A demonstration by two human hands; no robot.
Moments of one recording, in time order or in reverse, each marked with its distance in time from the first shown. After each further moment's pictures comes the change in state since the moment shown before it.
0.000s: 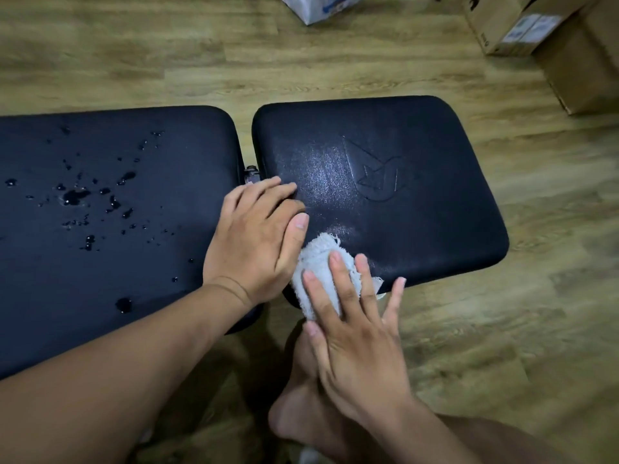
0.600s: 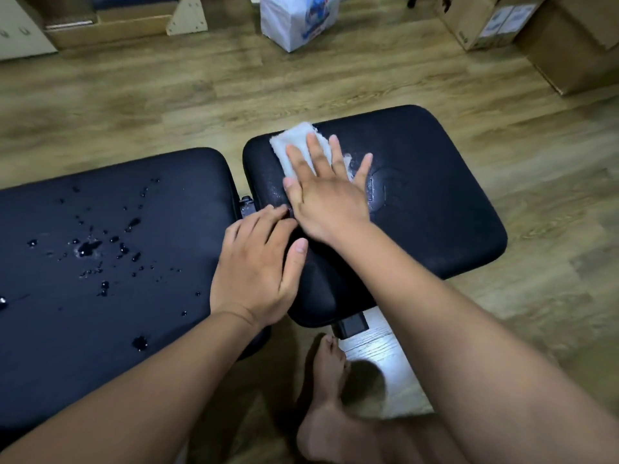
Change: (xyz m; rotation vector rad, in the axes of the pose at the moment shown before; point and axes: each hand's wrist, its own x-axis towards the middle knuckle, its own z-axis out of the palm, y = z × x) left_hand 0.003 0.001 -0.002 0.054 -0.085 -0.017; right_hand 0.194 0.022 -0.036 0.070 -0.032 0.184
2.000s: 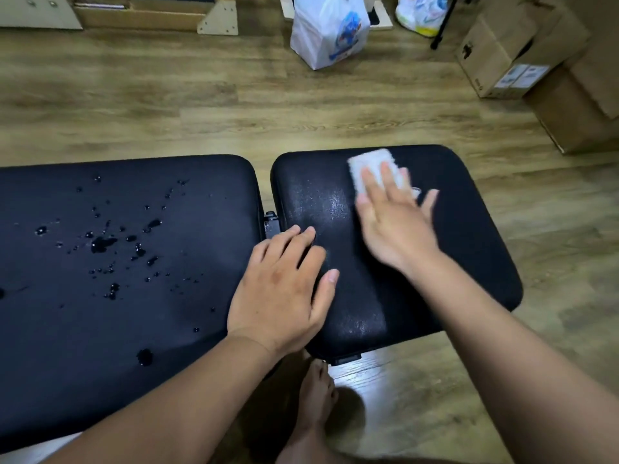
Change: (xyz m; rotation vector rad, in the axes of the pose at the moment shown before) left_hand -0.002 0.000 0.009 0.082 0.018 0.006; right_hand 0.000 0.049 -0.016 -0.067 -0.010 0.099
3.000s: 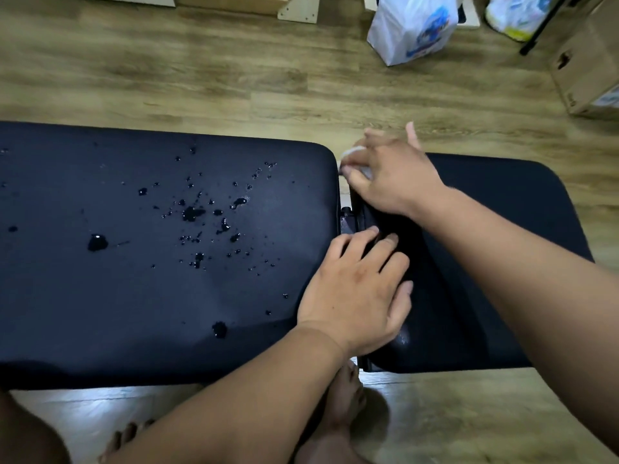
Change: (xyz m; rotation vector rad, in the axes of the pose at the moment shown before) left_hand 0.000 0.000 0.000 -0.043 0.032 0.006; right_hand 0.074 -0.101 -0.007 -0.021 0.064 -0.582
